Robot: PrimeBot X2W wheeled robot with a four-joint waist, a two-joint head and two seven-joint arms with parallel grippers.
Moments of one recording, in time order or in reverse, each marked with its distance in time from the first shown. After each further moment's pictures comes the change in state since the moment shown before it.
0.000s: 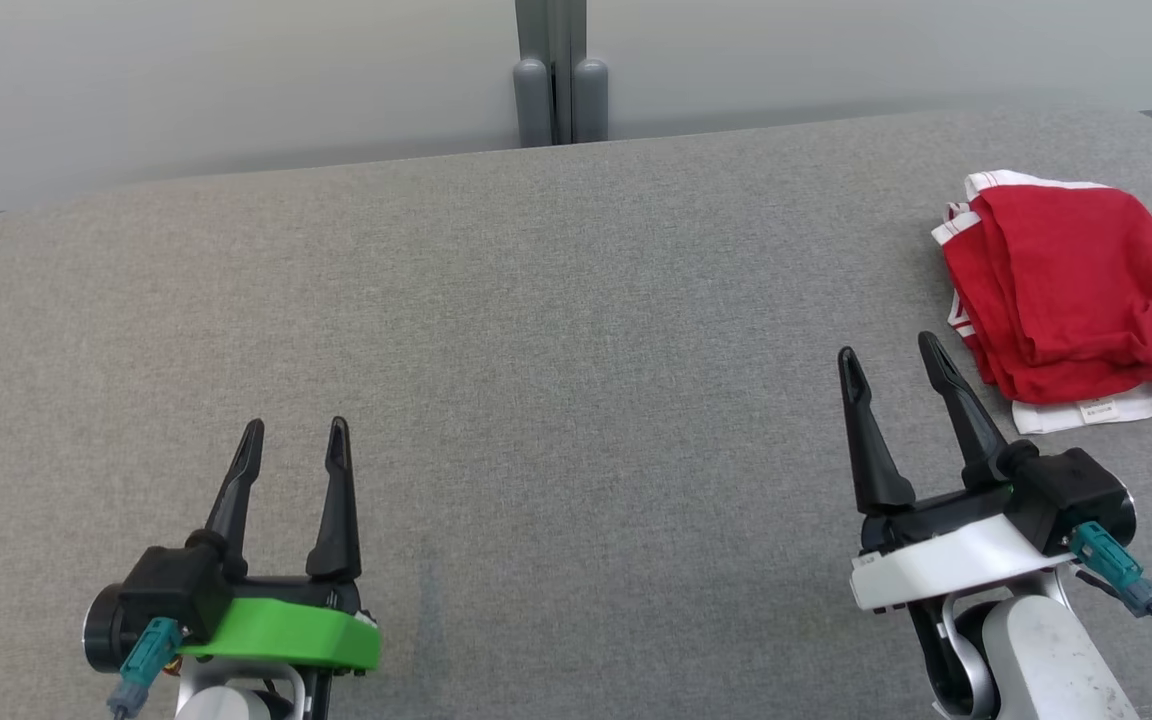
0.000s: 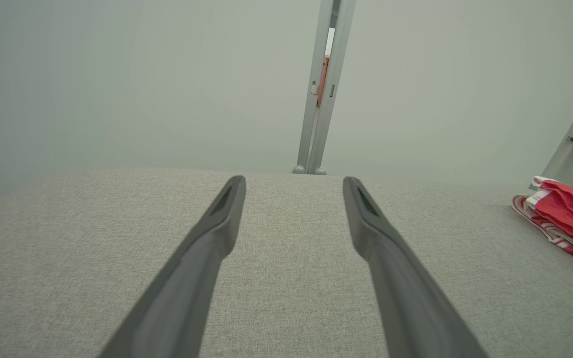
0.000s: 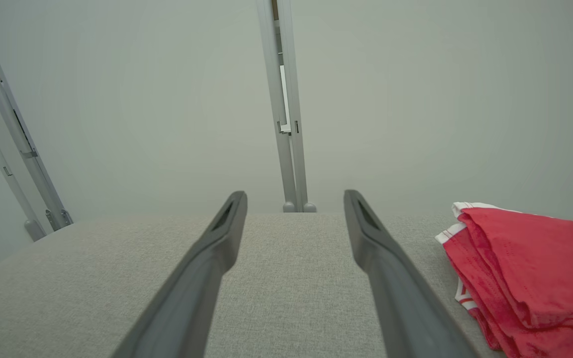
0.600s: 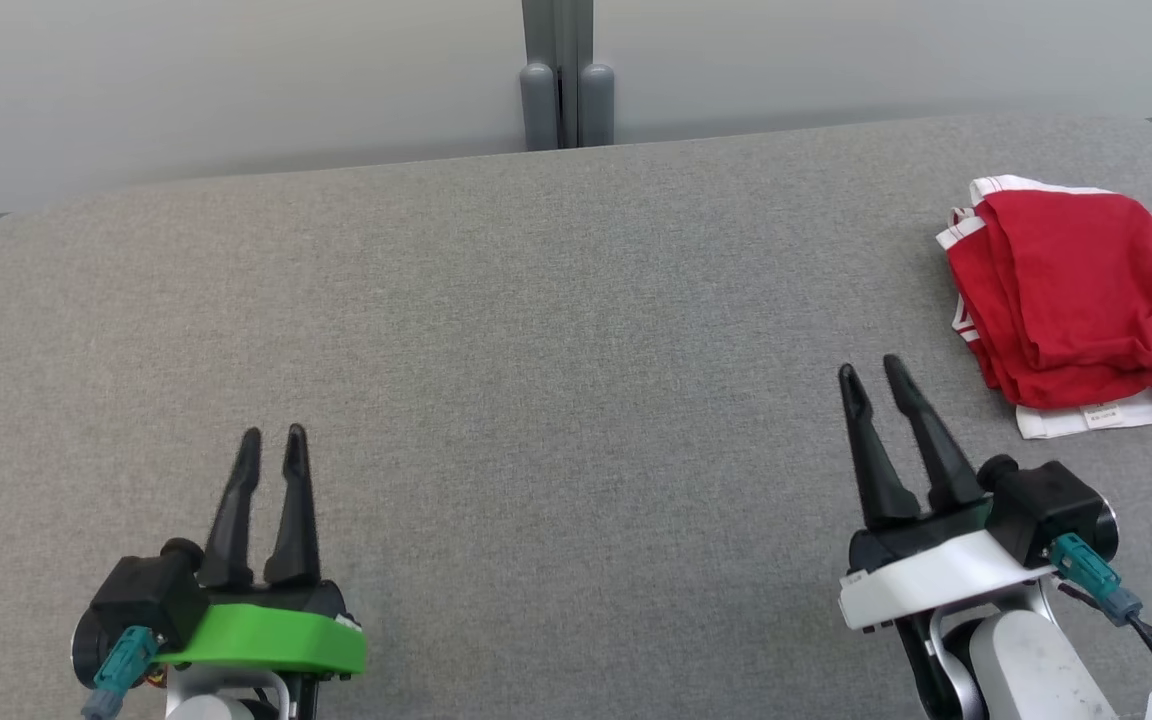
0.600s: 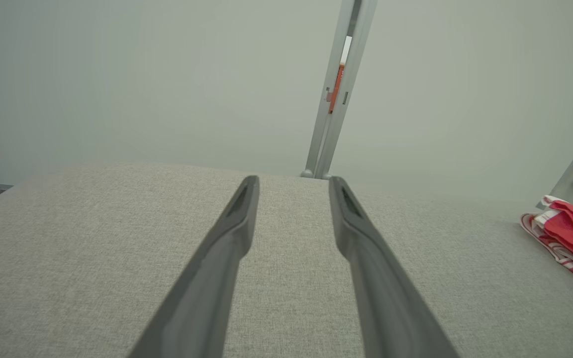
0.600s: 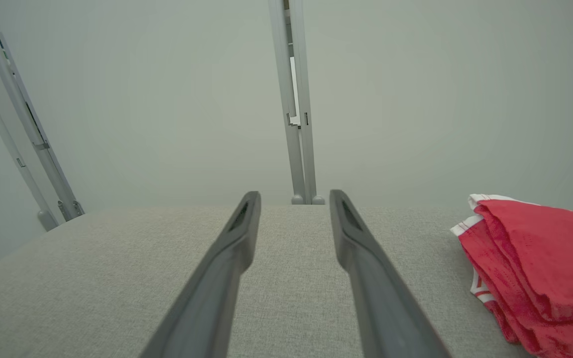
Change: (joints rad) left arm 0.008 -0.001 0.030 0.000 -0.051 -0.006 0.000; right arm 0.010 0.001 0.023 0.018 0.000 0.000 0.001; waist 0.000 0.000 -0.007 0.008
